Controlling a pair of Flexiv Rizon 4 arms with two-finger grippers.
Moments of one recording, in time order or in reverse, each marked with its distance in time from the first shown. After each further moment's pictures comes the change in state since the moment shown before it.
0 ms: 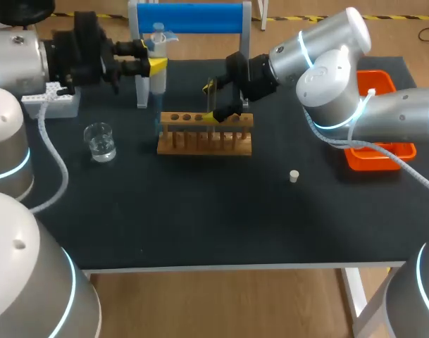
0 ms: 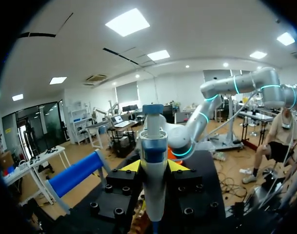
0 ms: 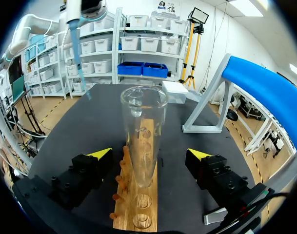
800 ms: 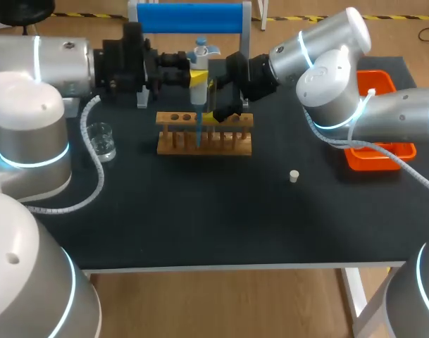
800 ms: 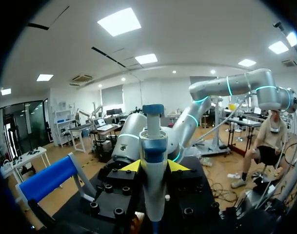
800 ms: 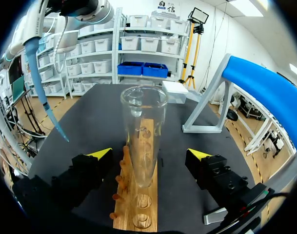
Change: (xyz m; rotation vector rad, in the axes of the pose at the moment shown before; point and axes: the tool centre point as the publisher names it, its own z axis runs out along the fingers) left arm 0.023 0.008 0.069 0.041 0.141 -0.026; right arm 0.000 0.000 0.000 0.000 0.000 0.000
